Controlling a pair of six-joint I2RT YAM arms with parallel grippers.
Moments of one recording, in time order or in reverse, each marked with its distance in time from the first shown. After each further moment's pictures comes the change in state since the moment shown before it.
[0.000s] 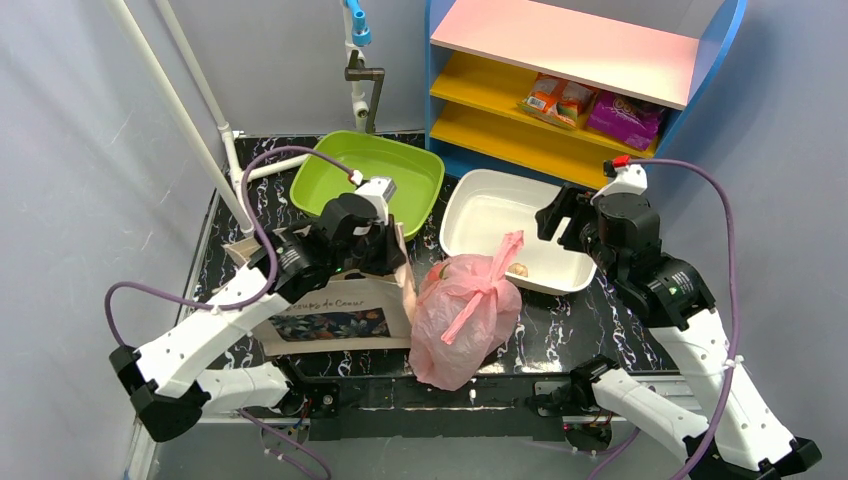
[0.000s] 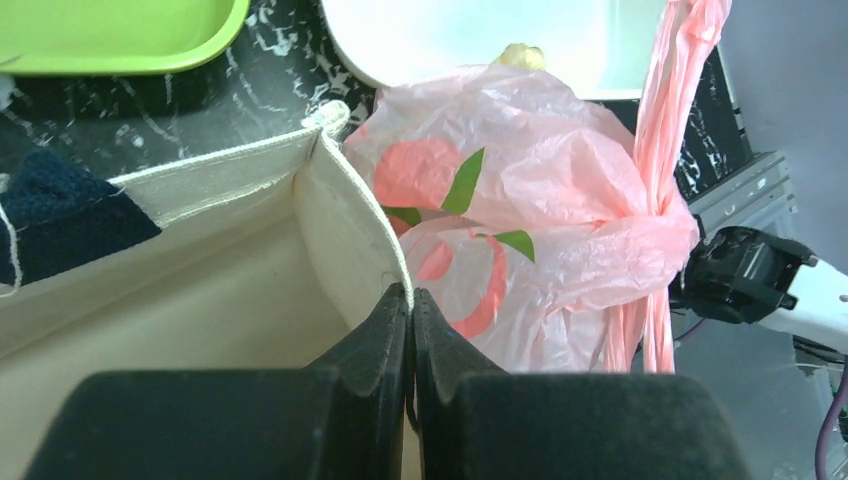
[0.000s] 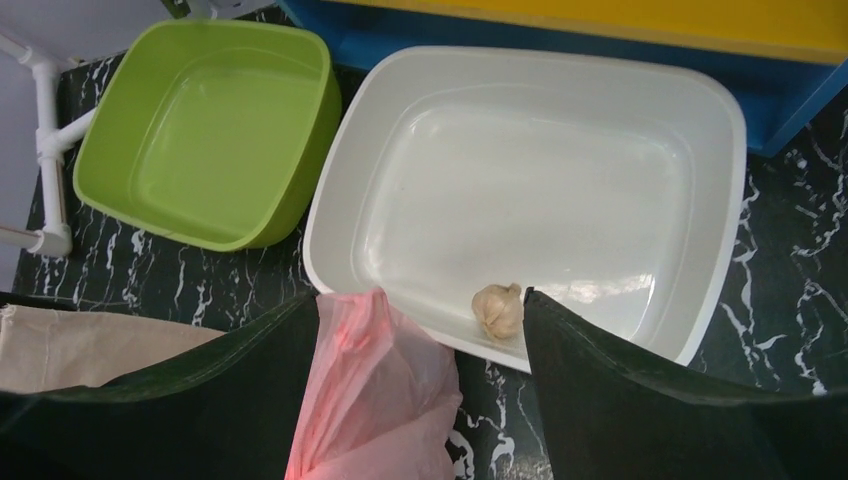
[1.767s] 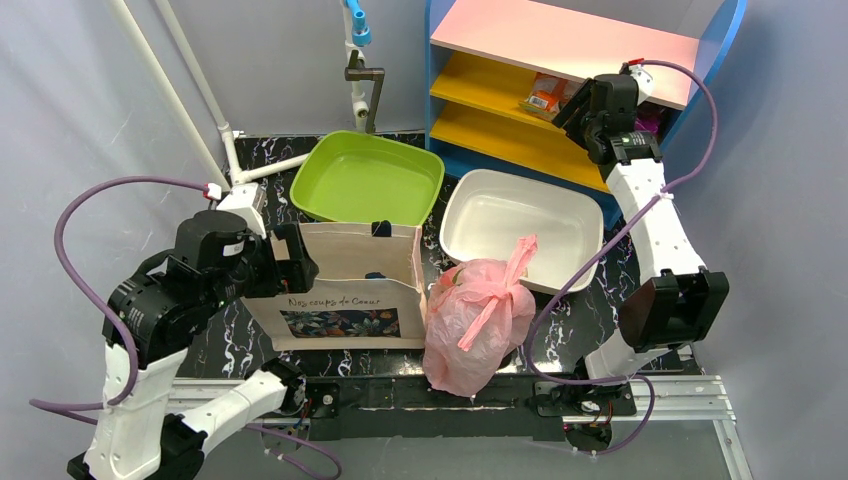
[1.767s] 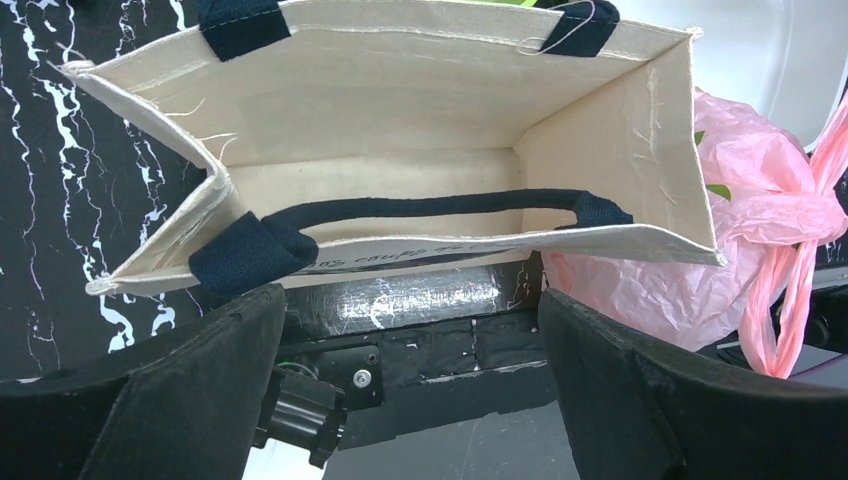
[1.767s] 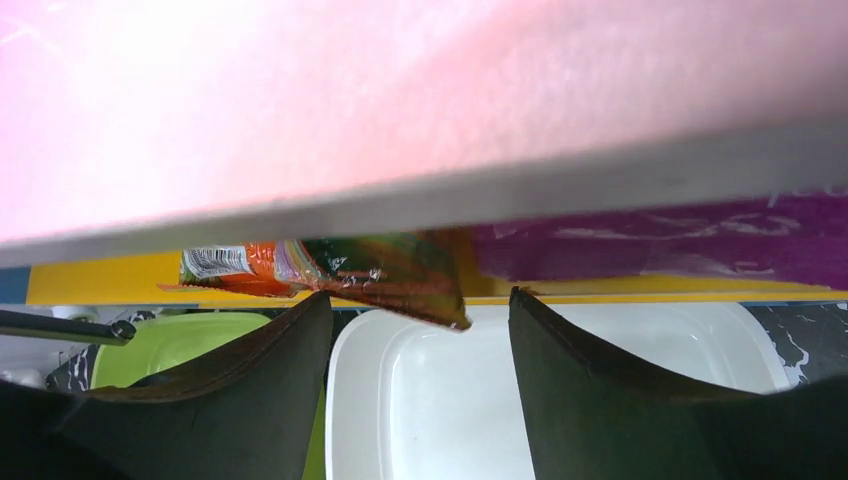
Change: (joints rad) left arm 0.335 -0.207 0.380 -0.641 -0.088 0.089; right arm -0.400 0.779 0.509 0.233 -0.072 0.121
